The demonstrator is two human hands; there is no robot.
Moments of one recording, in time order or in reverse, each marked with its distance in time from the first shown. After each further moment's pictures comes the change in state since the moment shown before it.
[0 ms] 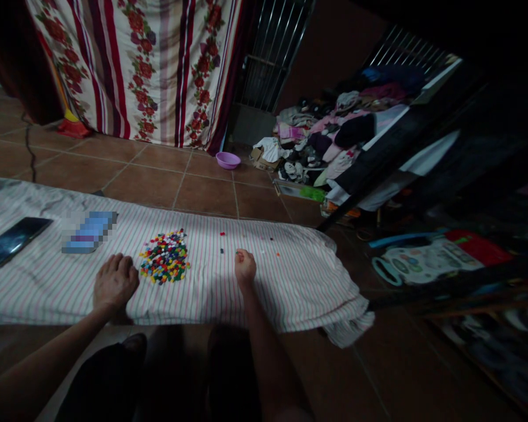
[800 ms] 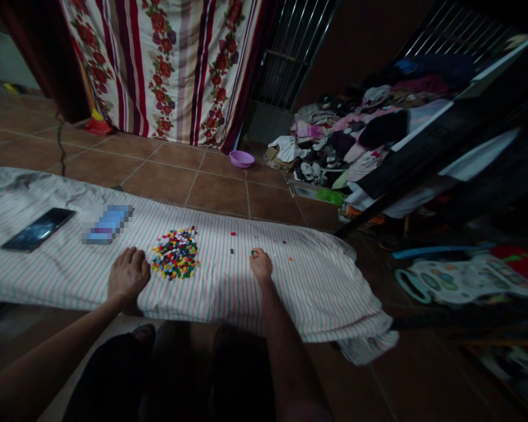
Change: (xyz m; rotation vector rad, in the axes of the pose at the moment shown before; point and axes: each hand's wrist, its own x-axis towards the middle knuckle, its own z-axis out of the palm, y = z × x) left_hand 0.001 0.002 0.000 -0.010 -0.033 -0.053; right_hand 0.037 0.012 -0.008 -0.213 -0.235 0.129
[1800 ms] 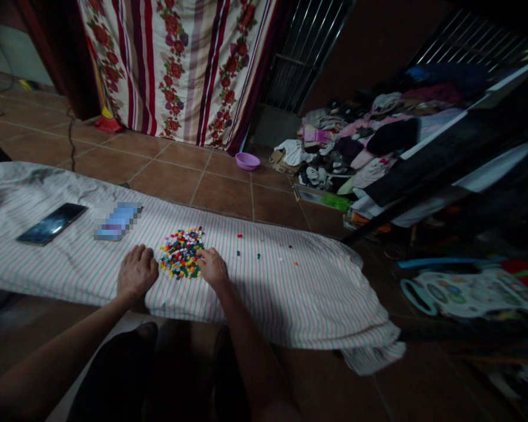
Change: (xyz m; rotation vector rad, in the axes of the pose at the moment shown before) left_hand 0.001 -0.001 0.004 0.009 0.009 -0.008; right_hand -0.082 -0.118 0.072 0.144 -0.247 -0.630
